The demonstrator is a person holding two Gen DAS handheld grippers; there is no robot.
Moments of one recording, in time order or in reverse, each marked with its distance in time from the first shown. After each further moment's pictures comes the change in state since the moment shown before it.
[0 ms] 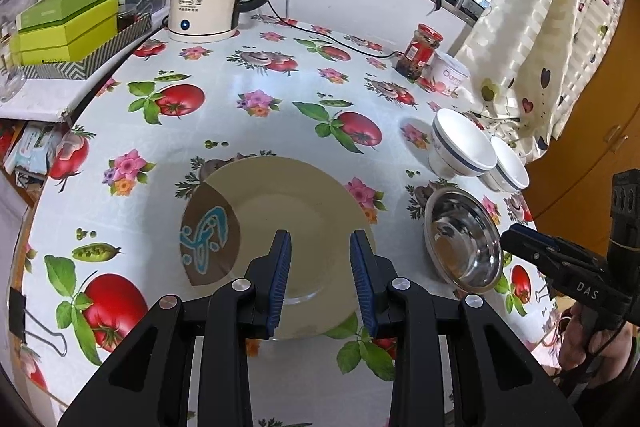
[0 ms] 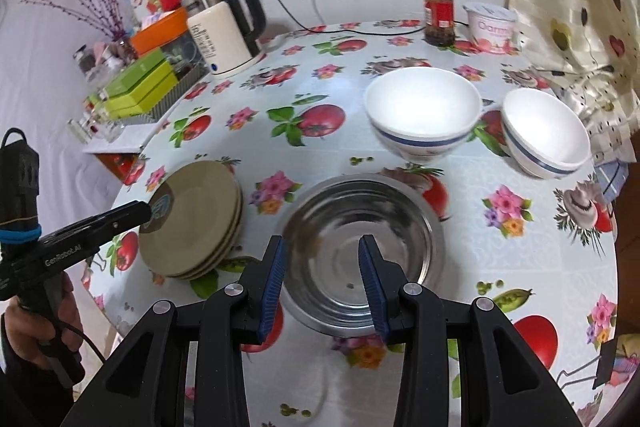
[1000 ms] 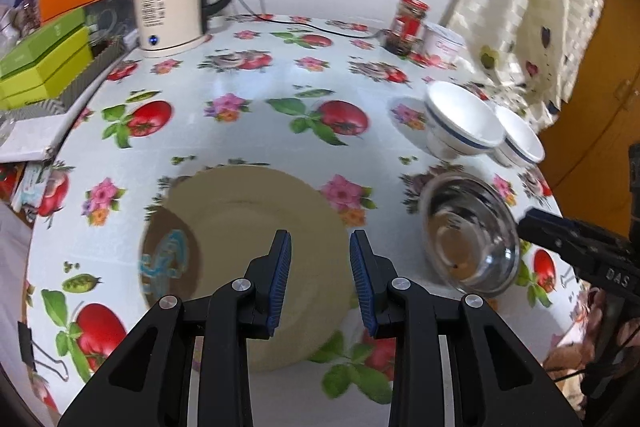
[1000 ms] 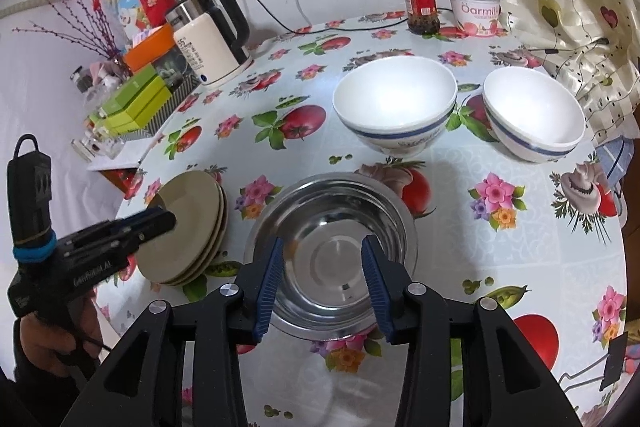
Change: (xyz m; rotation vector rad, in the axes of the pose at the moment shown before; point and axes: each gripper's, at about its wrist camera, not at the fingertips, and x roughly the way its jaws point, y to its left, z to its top) left arm 0.030 -0.029 0.007 0.109 0.023 0.083; right arm 0.003 -0.027 -0.002 0.068 0.002 0.045
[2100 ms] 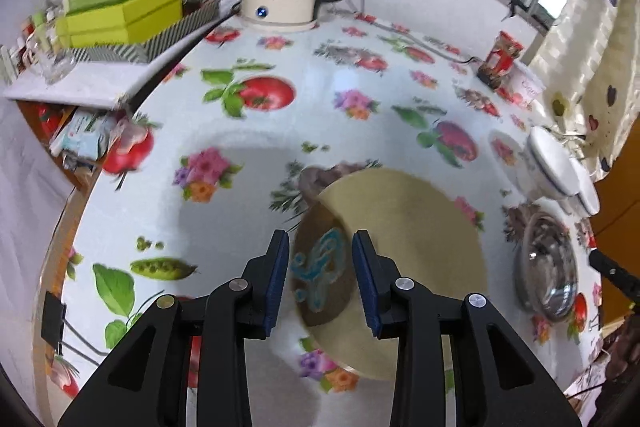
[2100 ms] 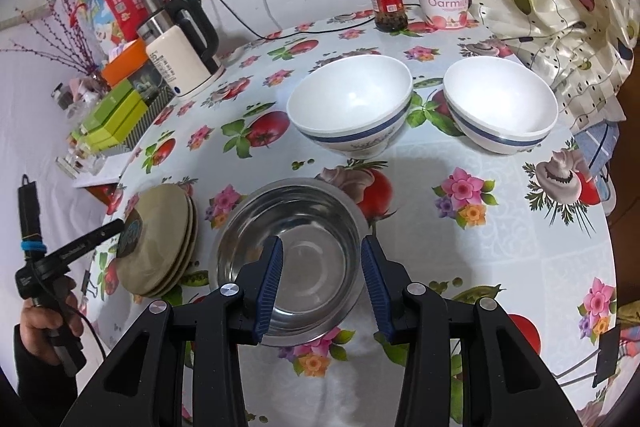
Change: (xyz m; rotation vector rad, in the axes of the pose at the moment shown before) left arm -0.004 0.082 -0.003 -0.175 -0.011 0.124; right arm -0.003 -0.027 0.003 0.074 -0.015 -0.055
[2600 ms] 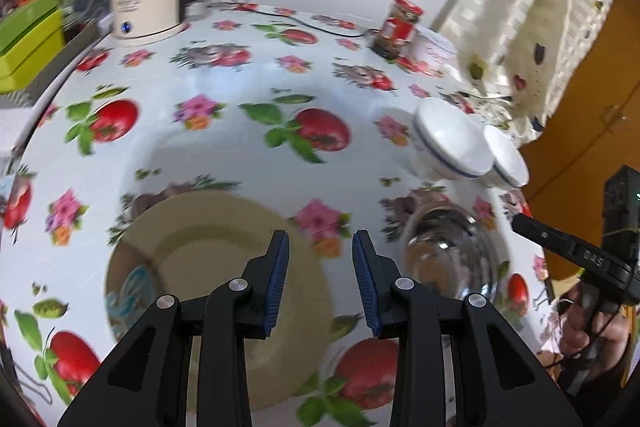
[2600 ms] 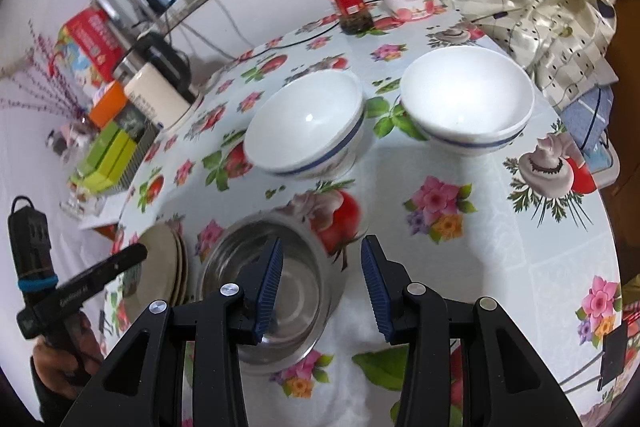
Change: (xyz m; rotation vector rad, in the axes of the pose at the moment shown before) left arm 0.015 -0.098 0.020 0.148 0.077 -0.254; right arm 0.001 -0.040 0.020 0.153 -0.023 0.023
